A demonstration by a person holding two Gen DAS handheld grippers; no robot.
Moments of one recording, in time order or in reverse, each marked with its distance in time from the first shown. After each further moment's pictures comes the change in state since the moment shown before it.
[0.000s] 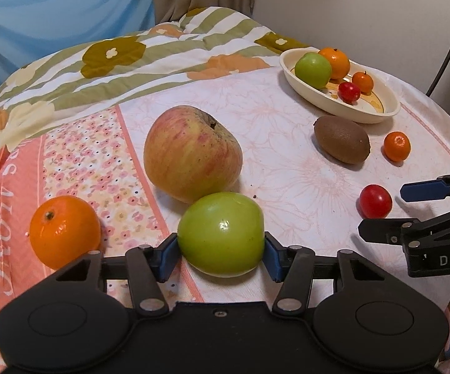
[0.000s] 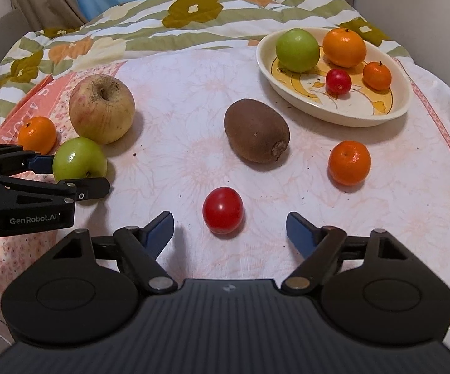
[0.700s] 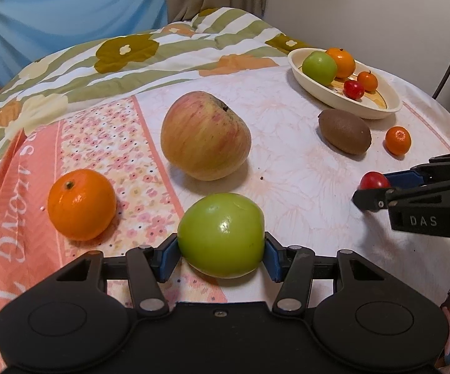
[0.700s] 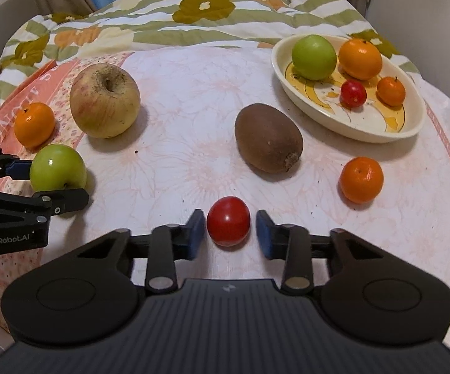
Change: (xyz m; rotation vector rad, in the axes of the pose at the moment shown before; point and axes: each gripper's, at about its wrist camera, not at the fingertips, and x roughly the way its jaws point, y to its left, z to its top) left arm -0.015 0.001 -0.018 -0.034 -0.004 0.032; right arm 0.010 0.012 0.005 -0.092 -0.006 -0.022
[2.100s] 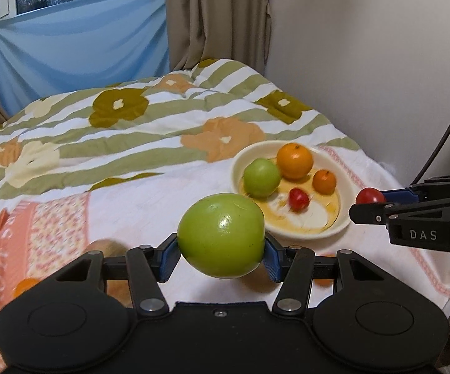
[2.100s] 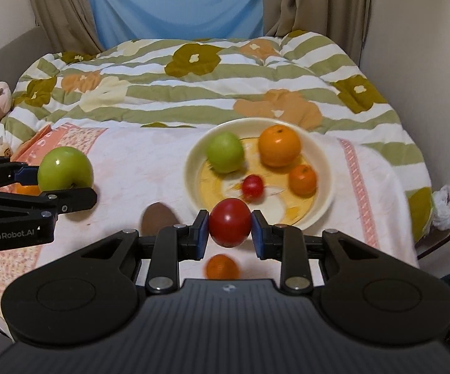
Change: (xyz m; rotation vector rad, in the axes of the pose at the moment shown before) left arm -0.026 -0.110 0.114 -0.078 -0.151 0.039; right arm -0.072 -0.150 0.072 -0.034 -0.134 0.072
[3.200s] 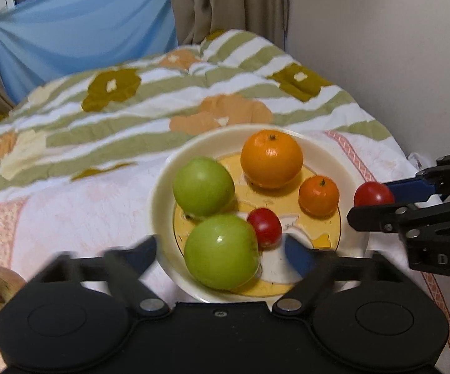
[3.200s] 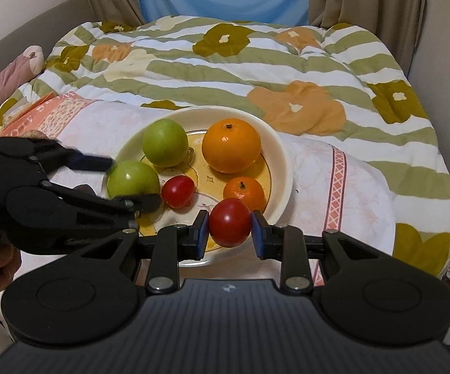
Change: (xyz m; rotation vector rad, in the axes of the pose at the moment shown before) left arm 0.118 -0.097 0.030 -0.011 0.081 0.153; right arm 0.076 -0.111 0.019 -0.158 0.064 0.188
